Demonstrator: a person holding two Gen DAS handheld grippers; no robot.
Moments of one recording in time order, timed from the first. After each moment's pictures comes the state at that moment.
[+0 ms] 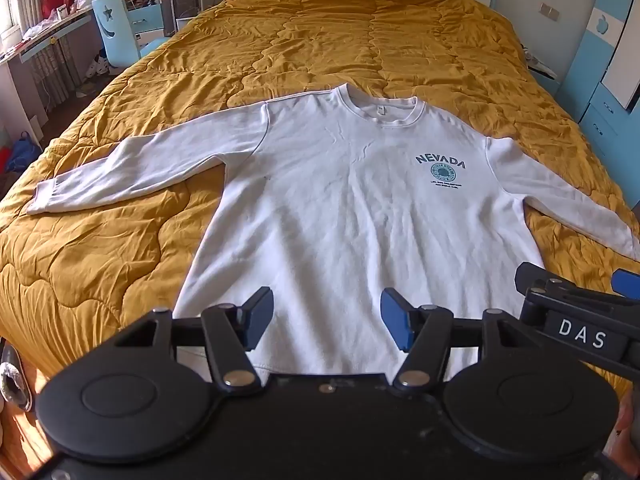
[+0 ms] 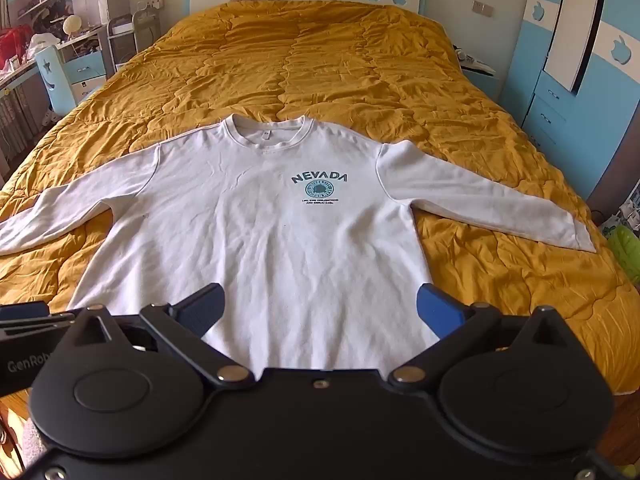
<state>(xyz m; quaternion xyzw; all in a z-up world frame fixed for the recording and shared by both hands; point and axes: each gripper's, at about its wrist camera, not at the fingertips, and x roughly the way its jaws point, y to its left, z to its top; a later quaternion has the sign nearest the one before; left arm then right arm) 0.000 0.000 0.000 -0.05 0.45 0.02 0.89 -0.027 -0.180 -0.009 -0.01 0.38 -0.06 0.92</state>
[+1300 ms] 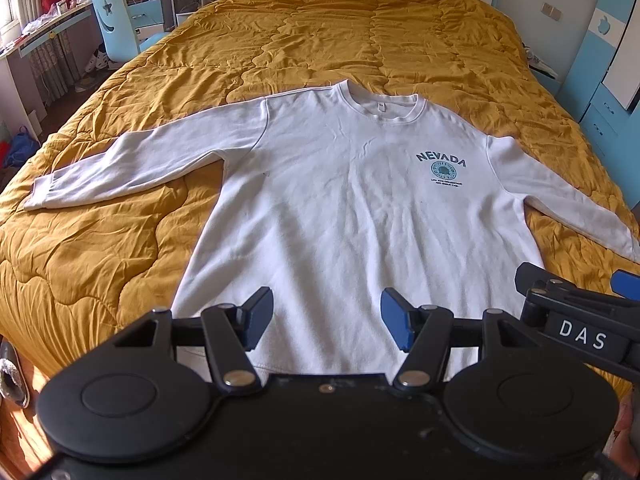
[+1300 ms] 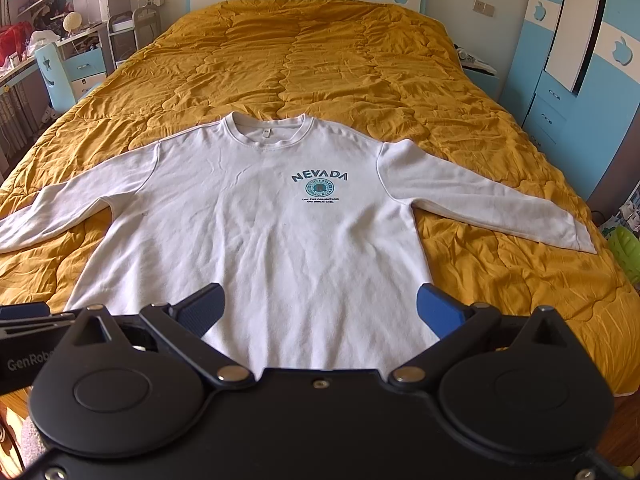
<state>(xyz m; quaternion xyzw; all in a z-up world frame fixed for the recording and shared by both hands) 0.004 0.001 -0.003 -0.05 0.45 0.02 0.89 -0.024 -0.178 -0.007 -0.01 0.38 -0.06 0.92</state>
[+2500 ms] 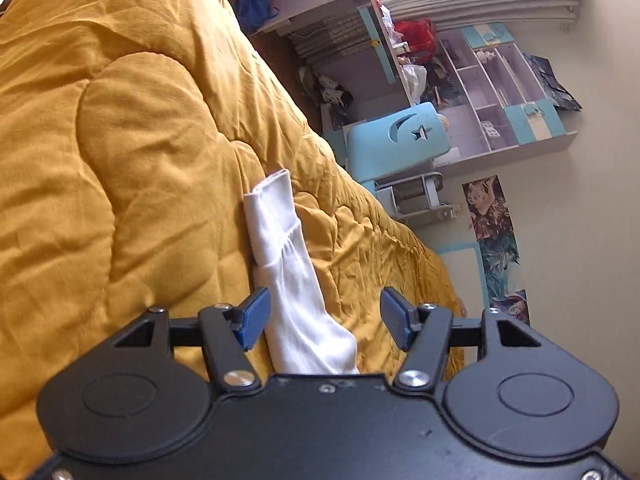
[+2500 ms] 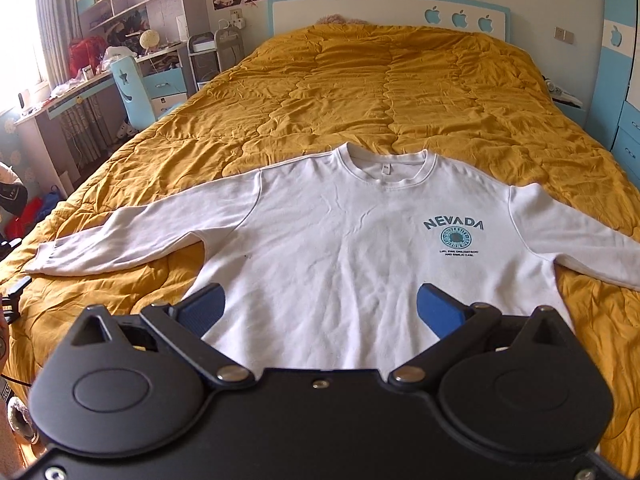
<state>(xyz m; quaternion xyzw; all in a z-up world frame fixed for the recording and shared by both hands) 0.010 0.471 -0.147 -0.62 0.06 0.21 0.75 0.044 -0.090 -0.040 0.00 0.34 0.06 0.94</state>
